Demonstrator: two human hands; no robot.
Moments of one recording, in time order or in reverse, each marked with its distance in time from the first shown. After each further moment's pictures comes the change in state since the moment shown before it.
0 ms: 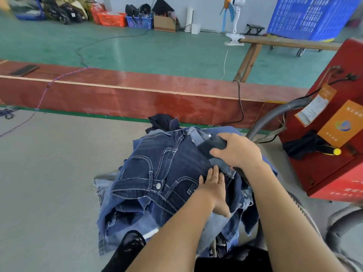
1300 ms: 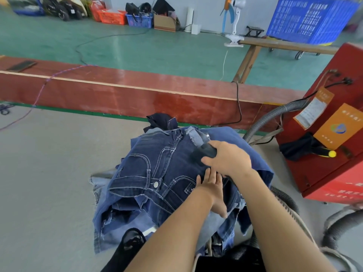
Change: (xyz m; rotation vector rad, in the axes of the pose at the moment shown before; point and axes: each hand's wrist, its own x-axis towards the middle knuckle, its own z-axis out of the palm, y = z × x) left_hand 0.006 0.006 0.000 0.056 -0.040 -0.036; right_hand -0.007 -0.006 0.021 -0.086 -0.049 -0.029
